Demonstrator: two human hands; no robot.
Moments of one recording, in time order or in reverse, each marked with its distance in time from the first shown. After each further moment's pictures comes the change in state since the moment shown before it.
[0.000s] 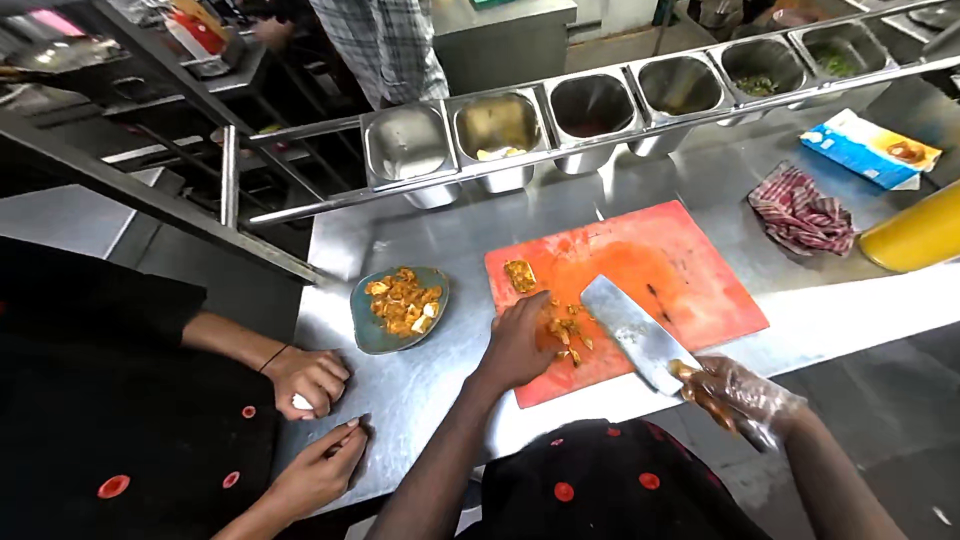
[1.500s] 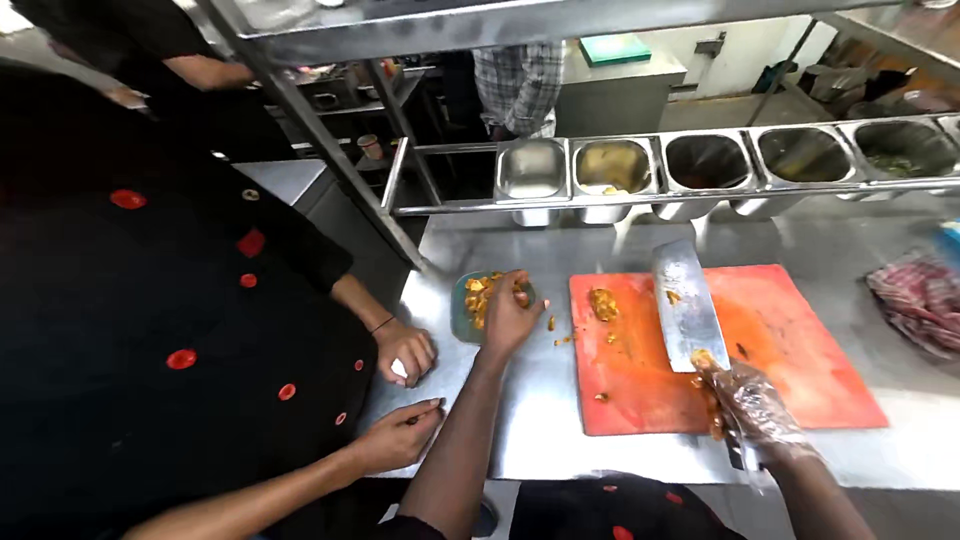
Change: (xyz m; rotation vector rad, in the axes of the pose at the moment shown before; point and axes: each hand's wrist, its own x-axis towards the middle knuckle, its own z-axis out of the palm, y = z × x) left_hand -0.019 -0.078 -0.090 -0.278 0.647 -0.272; right_hand 0.040 -0.102 0.107 -0.014 0.424 -0.239
